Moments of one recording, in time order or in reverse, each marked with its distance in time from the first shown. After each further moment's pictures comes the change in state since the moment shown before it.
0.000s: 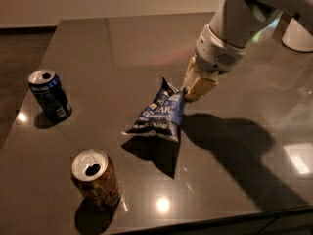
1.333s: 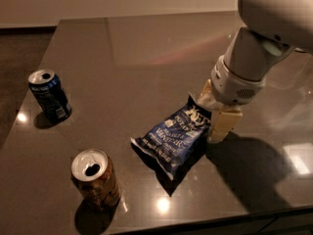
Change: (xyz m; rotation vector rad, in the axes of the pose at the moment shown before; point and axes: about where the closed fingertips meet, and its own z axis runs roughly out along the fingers) arm 0.052 0.050 0.020 0.009 0.146 -0.051
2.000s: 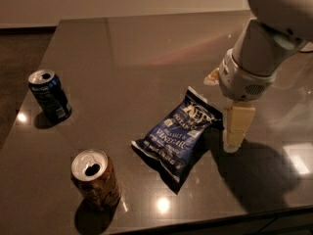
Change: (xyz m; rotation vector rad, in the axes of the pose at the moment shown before) arm 0.009 -0.002 -0.018 0.050 0.037 0.011
